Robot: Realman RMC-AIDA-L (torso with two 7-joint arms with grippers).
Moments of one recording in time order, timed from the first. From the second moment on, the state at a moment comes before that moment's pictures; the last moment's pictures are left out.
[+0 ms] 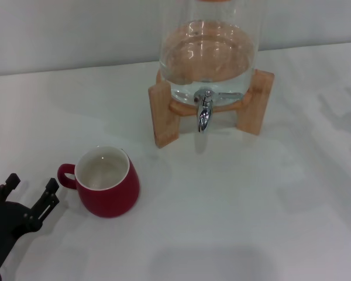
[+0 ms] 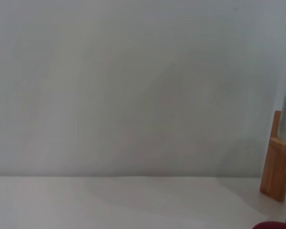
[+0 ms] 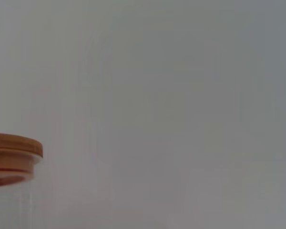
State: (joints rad) left arm -0.23 -2.08 -0.93 -0.19 2.83 1.20 -0.41; right arm 0.31 2.01 -1.05 -0.20 -0.47 -1.43 0.57
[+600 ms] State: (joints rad) left arm -0.24 -2.08 -0.91 -0.19 2.83 1.20 -0.41; right arm 0.31 2.01 -1.06 -0.20 -0.47 -1.44 0.57
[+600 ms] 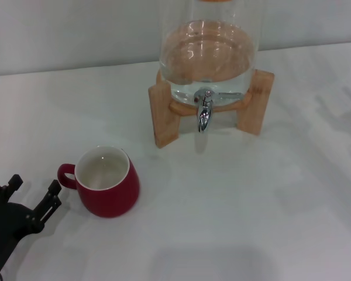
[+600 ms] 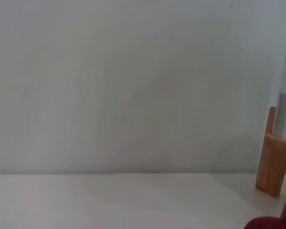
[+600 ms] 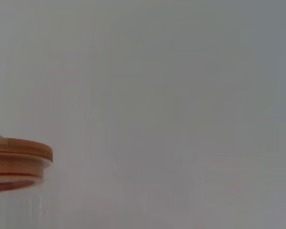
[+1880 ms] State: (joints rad) left arm -0.30 -2.08 -0.90 -0.17 2.83 1.17 -0.41; right arm 0.31 2.01 -1.07 -0.19 -0.47 -1.45 0.57
